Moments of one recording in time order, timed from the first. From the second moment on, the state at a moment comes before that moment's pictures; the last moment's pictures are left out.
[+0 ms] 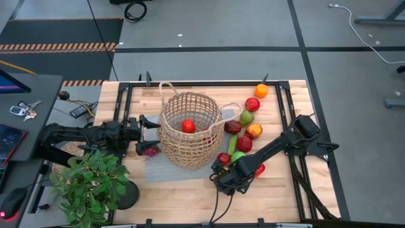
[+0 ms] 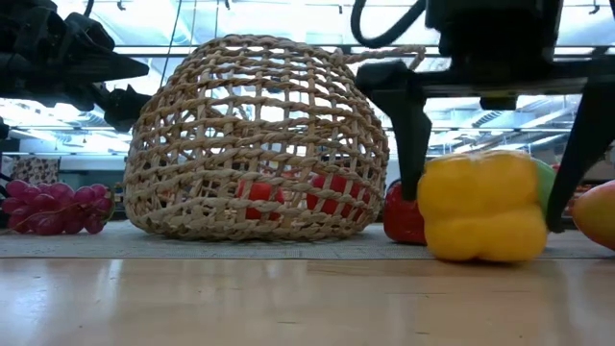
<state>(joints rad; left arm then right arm) -0.04 0.16 0.01 0.12 -0.13 -0.20 0.48 1.96 1.34 -0.72 0.11 -0.42</state>
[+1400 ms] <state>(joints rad) -0.04 0.16 0.01 0.12 -0.13 -0.20 0.31 1.51 1.57 -0.59 0.13 -0.09</state>
